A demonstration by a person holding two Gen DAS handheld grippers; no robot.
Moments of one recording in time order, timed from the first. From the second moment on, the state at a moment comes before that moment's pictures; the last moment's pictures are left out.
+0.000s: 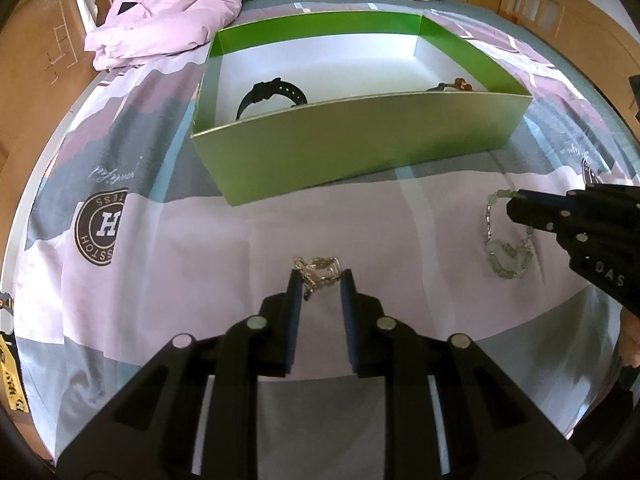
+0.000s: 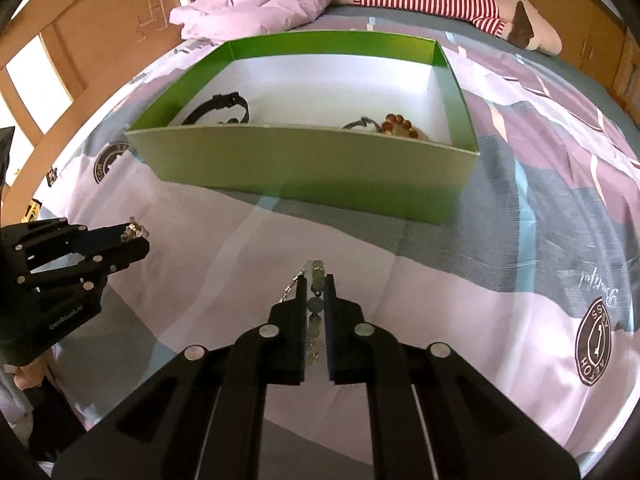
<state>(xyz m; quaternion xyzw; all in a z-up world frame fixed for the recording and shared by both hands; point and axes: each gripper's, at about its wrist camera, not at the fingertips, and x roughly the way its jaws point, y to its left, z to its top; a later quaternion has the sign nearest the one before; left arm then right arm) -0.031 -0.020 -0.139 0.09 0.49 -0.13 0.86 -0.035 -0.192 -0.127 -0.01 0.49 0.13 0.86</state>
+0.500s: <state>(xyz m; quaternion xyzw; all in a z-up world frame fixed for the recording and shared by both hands) -0.030 -0.019 -0.144 0.09 0.51 -0.13 0.85 -0.030 -0.203 -0.127 0.03 0.51 0.13 0.85</state>
